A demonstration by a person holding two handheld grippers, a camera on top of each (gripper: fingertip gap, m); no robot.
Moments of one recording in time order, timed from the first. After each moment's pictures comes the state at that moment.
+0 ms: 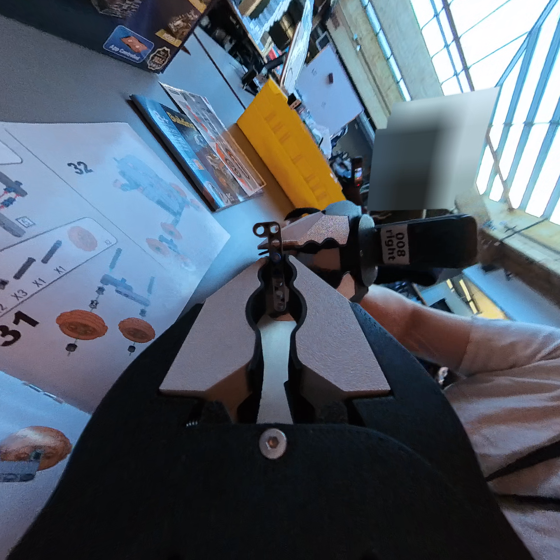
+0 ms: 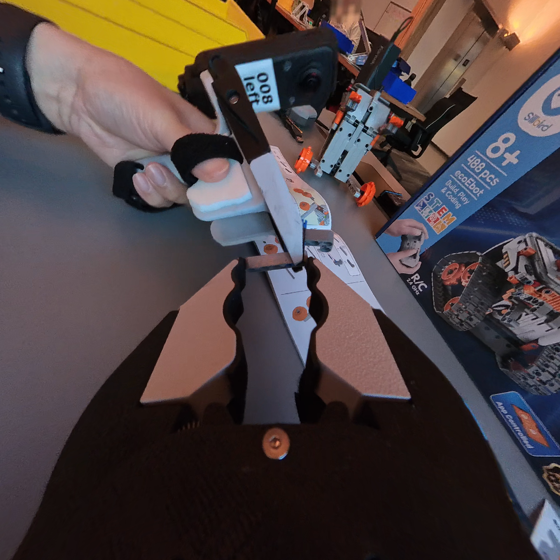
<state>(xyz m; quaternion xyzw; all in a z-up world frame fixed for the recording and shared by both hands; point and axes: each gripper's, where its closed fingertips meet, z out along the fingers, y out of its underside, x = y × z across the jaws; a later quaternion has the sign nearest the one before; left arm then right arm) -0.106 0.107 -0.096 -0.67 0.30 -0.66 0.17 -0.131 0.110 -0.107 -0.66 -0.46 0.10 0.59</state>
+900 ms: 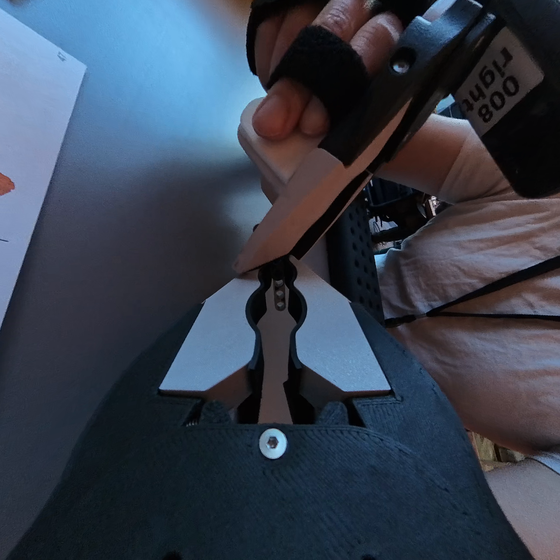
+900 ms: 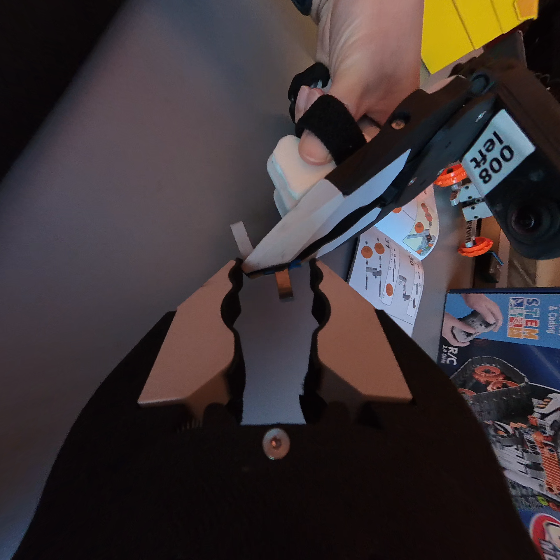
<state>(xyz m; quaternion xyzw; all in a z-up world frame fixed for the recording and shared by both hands) -0.121 0.013 -0.135 -0.63 0.54 -0.55 -0.04 -0.144 0.042 -0.141 -0.55 -0.73 0.03 0.40</state>
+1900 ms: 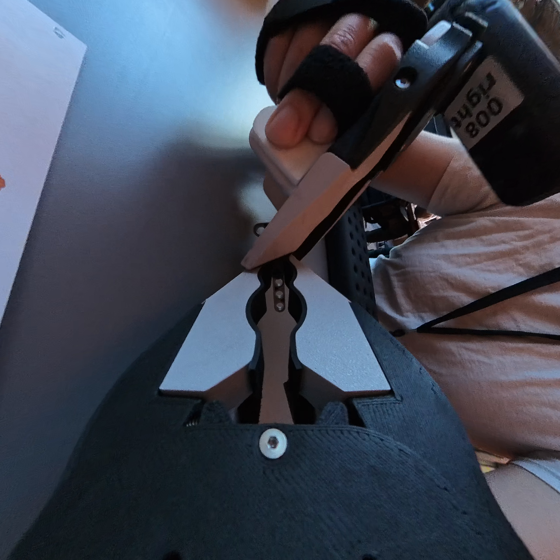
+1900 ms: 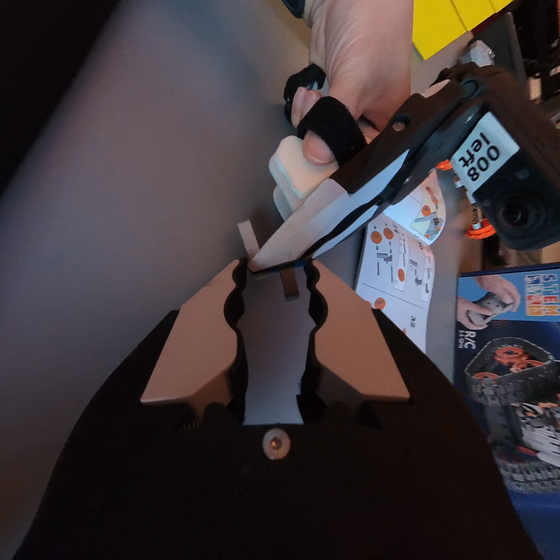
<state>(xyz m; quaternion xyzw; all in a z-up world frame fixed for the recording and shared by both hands) -0.114 0.011 -0.142 -0.64 0.53 -0.56 -0.07 -0.135 0.038 -0.147 -0.57 -0.71 0.05 0.41</state>
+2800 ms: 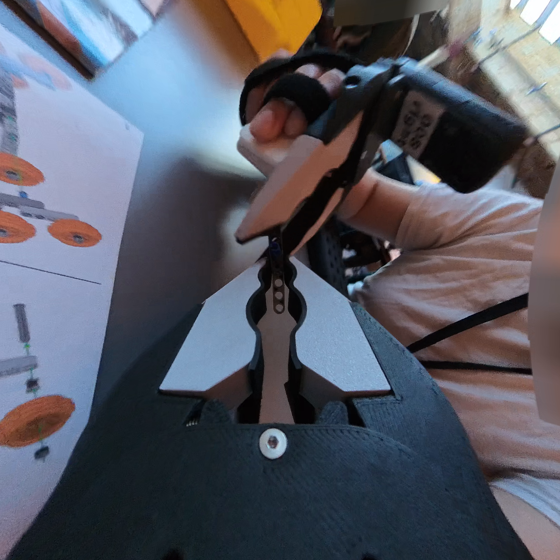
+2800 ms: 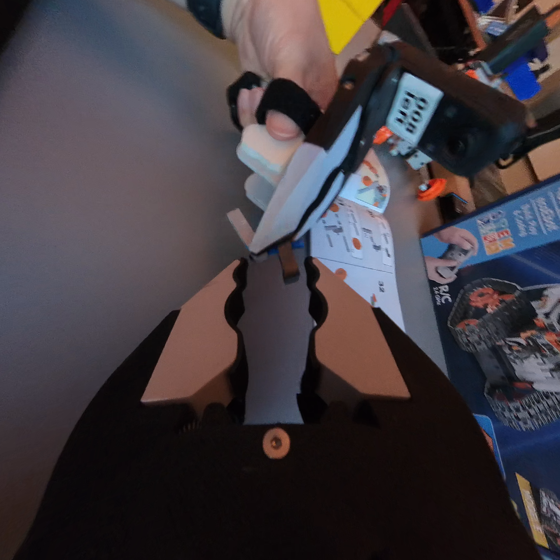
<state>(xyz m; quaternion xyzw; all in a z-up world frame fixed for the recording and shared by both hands) -0.102 0.043 -0.119 -0.63 0.48 -0.61 -0.07 -0.114 0.074 -0.126 -0.62 -0.62 0.07 0.48</state>
